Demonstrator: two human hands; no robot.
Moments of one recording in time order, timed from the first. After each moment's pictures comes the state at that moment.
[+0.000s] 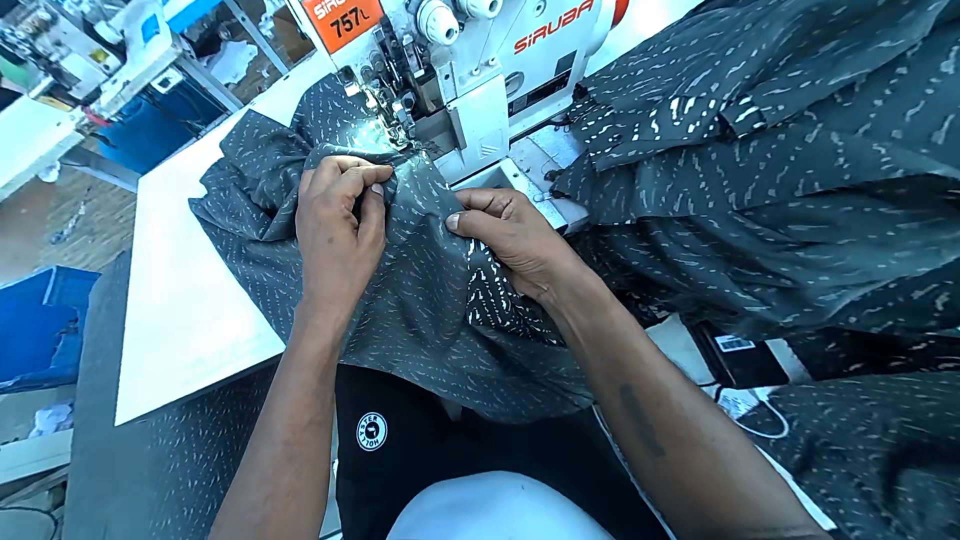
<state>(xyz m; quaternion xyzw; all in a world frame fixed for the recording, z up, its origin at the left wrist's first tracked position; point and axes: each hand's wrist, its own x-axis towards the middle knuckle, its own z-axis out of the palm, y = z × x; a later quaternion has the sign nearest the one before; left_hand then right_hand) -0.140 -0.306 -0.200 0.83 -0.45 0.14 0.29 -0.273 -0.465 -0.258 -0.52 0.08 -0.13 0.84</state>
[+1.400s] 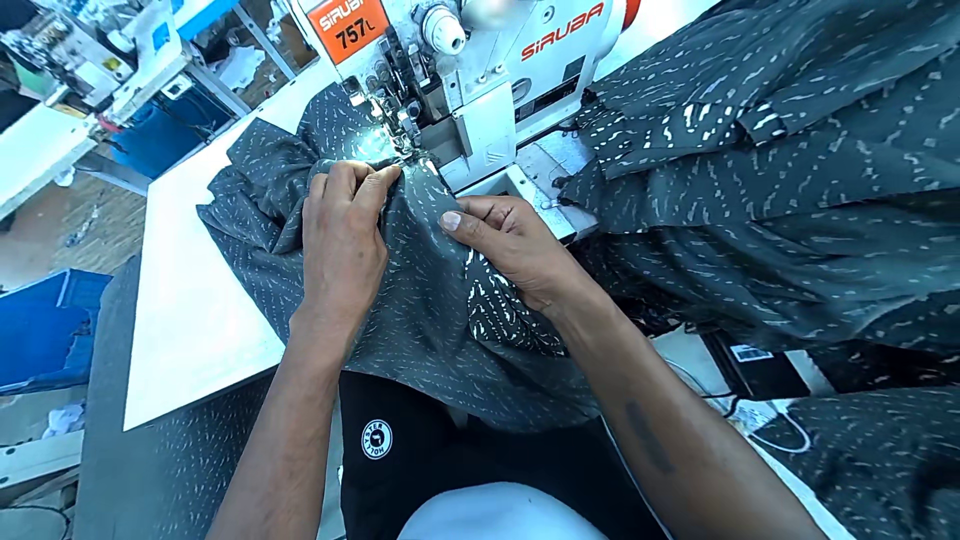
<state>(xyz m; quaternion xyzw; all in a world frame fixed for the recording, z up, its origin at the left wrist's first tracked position) -0.145 -0.310 -0.190 0.86 -0.47 0.17 0.12 -0.273 -0.463 -0.251 -0.56 0.04 -0.13 0.82</state>
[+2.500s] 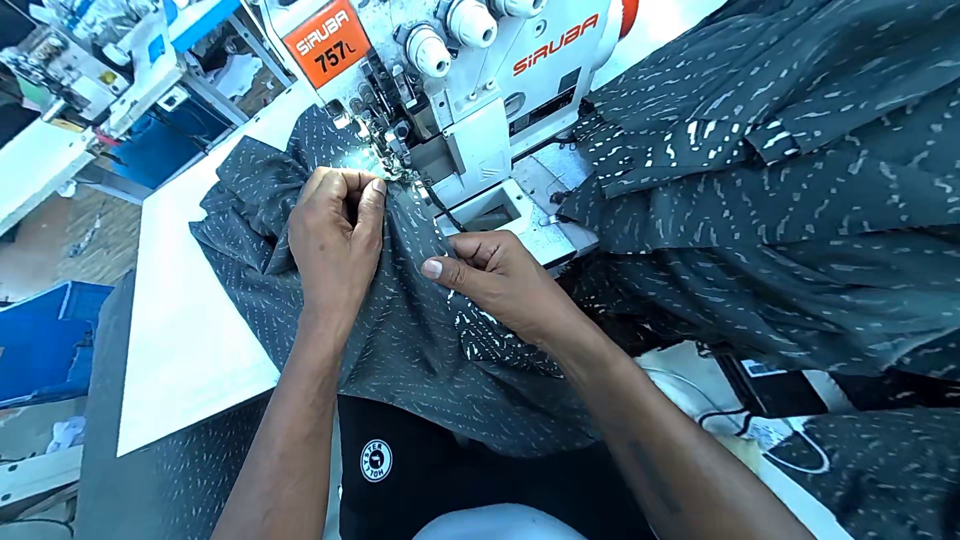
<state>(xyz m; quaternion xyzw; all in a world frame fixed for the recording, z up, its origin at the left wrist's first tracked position) -0.125 -0.331 -0.200 0.85 -0.39 0.13 0.33 -0.273 -0.458 -0.261 -0.60 0.01 -0.15 0.79</state>
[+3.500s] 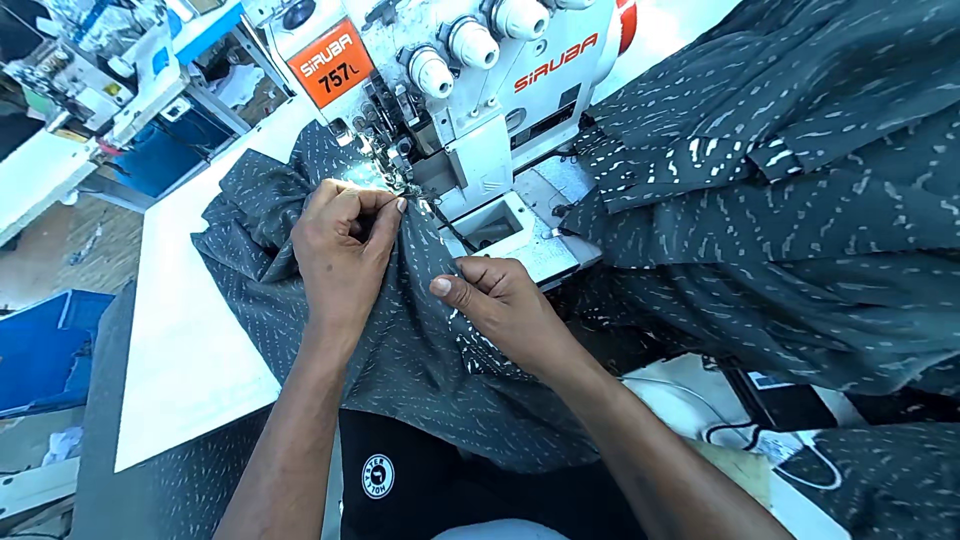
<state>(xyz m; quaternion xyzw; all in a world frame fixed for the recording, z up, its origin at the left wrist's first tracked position) -0.125 -0.334 -0.200 0.80 -0.44 0.16 0.36 -0.278 -0.444 -0.270 -0.62 0.05 -0.21 0.76</state>
